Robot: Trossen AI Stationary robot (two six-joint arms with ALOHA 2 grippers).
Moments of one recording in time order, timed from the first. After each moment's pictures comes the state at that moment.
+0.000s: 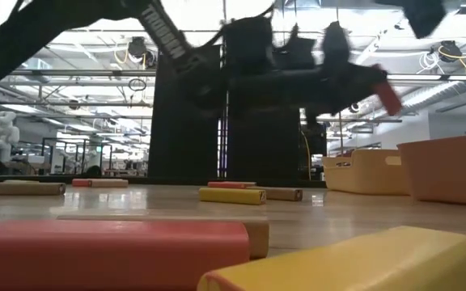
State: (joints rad) left arm 0.02 2.38 1.51 0.99 0.13 -0.32; right arm 0.70 0.85 0.64 -0.21 0.84 0.51
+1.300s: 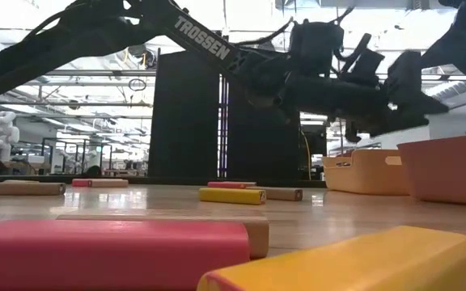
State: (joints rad) left arm 0.03 2.59 2.04 0.44 0.15 -0.16; right arm 0.82 0.72 0.64 -0.91 0.92 1.09
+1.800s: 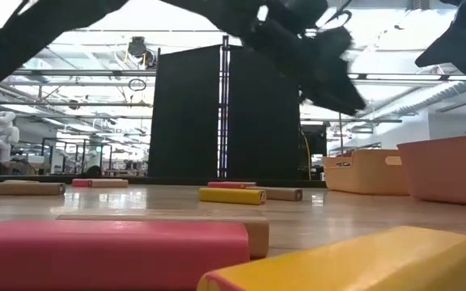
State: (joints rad) left arm 0.11 2.29 2.05 -0.44 0.12 0.19; right arm 0.82 0.72 0.64 -0.89 0.91 1.04
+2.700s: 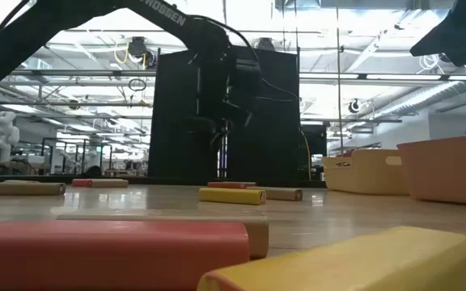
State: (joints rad) left arm 0.39 2.16 1.80 -1.09 -0.19 0.64; right arm 0.82 0.73 0.64 -0.79 0.94 0.89
